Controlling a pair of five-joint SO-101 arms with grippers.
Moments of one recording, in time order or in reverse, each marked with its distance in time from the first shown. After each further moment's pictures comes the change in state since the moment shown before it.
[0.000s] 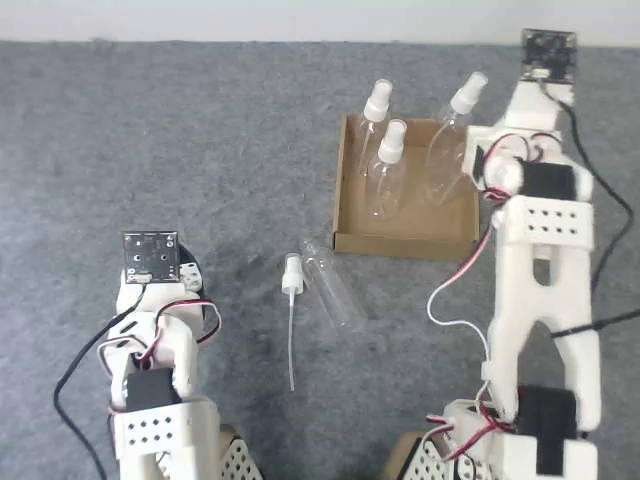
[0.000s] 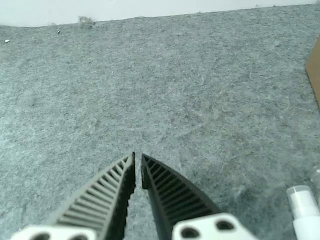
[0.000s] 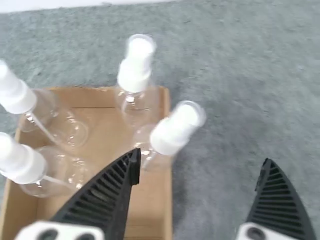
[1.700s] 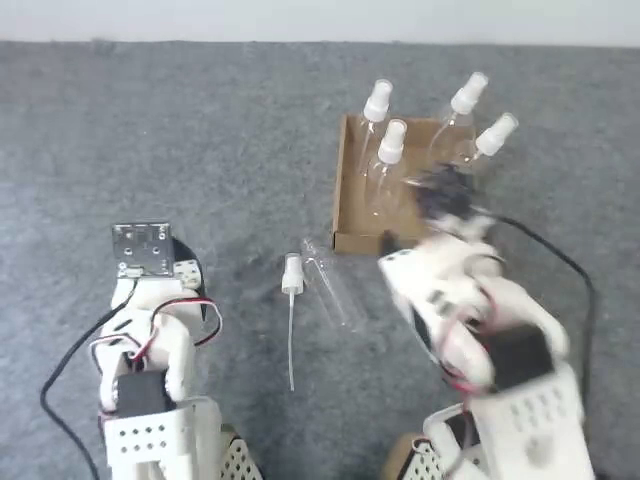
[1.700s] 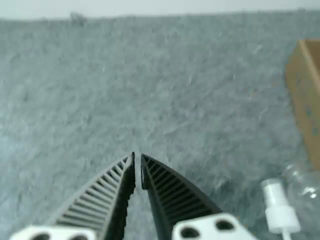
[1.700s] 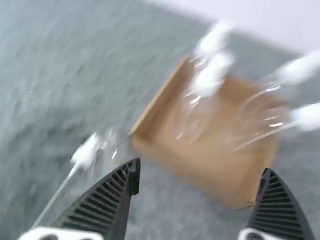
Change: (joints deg) left arm 1.4 0.0 -7.3 11.2 3.1; right arm -27.7 -42.8 25.8 17.3 7.6
